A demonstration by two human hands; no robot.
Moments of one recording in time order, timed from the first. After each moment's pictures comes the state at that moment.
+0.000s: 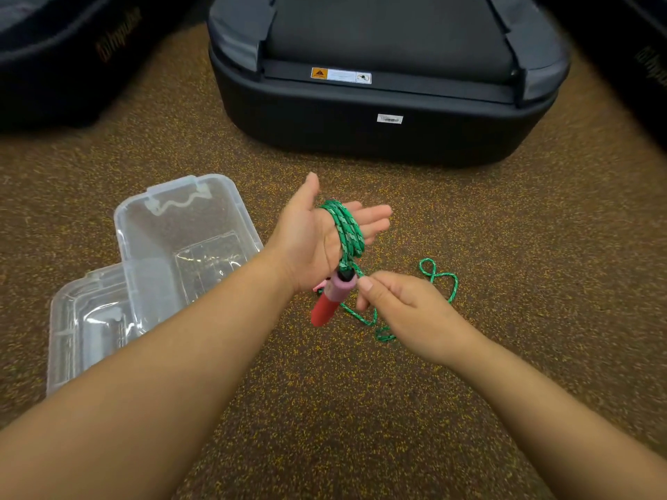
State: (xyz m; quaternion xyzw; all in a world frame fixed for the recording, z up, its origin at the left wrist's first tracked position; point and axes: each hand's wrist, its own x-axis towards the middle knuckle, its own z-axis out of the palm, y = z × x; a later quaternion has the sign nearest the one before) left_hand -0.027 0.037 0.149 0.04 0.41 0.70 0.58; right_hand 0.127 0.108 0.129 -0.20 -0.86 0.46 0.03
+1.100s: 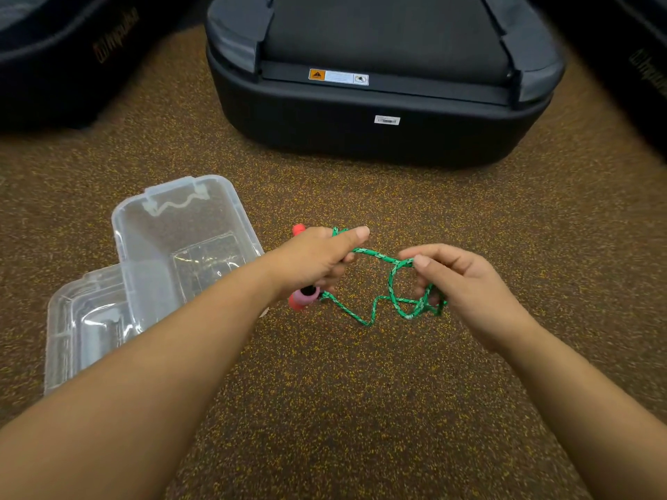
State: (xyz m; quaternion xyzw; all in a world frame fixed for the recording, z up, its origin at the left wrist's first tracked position) left_hand -0.027 0.025 0.132 0.30 0.69 0.44 0.50; right_hand 0.148 0.148 0.145 -0.28 -0.72 0.62 0.11
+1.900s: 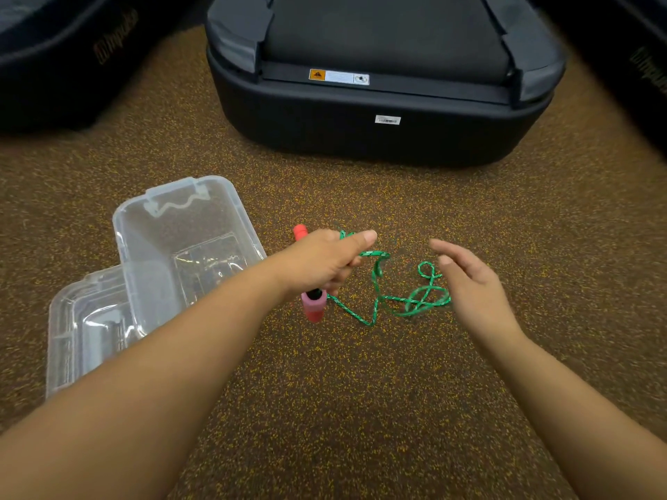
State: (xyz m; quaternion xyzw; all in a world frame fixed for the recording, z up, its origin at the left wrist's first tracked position) left_hand -0.024 0.029 0.131 0.31 0.69 0.42 0.51; right_hand 0.150 0.158 0.110 -0.40 -0.73 0.51 0.21
